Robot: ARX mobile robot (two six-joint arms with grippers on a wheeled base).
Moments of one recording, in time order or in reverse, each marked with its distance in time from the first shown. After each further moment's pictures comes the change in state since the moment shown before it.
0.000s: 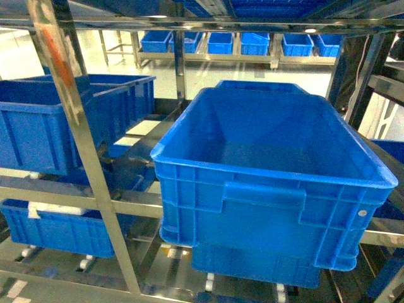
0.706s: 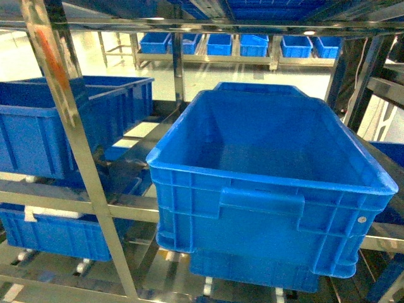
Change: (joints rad) left arm 0.000 0.000 0.000 0.000 0.000 0.000; right arm 0.000 -0.001 0.000 0.001 0.000 0.000
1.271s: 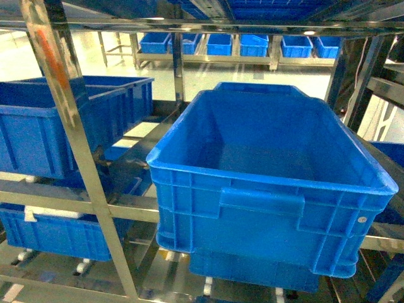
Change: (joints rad) left arm 0.000 0.000 0.000 0.000 0.000 0.000; right arm 0.000 0.000 0.000 0.000 0.000 0.000
